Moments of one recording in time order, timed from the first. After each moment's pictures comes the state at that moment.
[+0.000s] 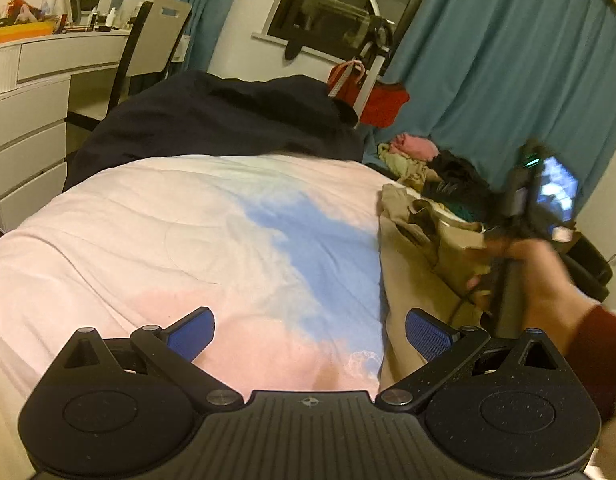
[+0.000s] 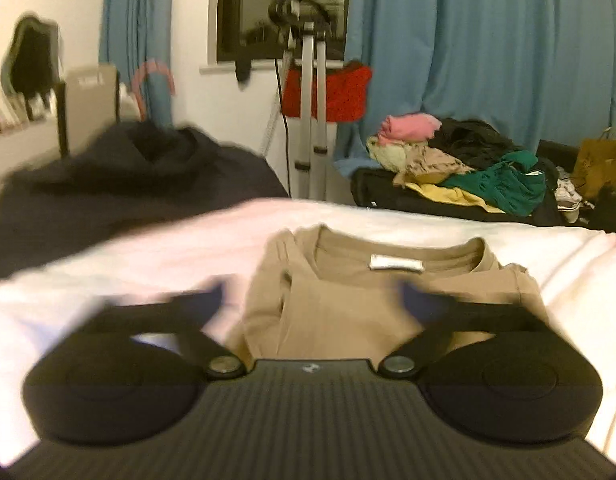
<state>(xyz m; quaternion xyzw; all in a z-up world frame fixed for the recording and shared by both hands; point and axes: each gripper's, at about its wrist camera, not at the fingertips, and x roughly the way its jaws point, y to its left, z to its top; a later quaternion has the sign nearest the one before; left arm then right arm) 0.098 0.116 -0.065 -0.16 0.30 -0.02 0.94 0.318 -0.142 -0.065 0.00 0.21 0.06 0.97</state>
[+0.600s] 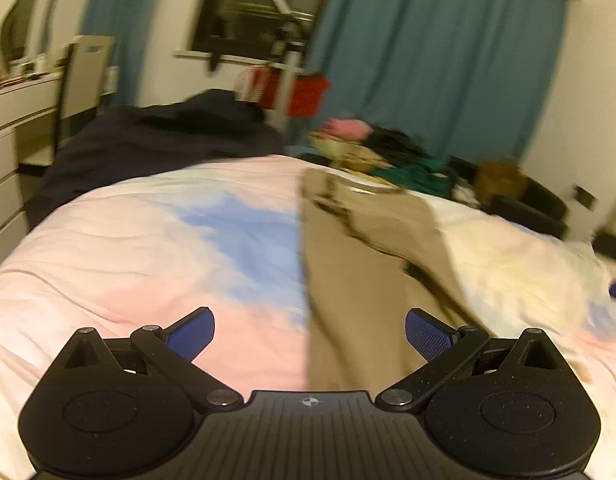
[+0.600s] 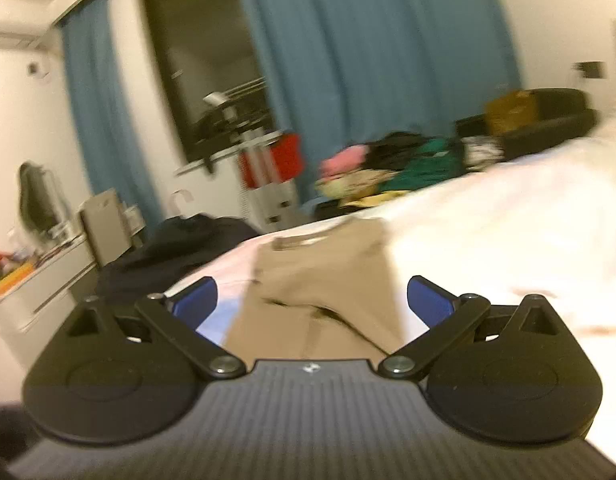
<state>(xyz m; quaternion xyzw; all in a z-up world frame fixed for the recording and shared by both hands) 0.031 0.055 -0.037 -0.08 0.29 -0.13 0.95 -0.040 -0.258 -0.026 0.17 0.14 -0.03 0.98</state>
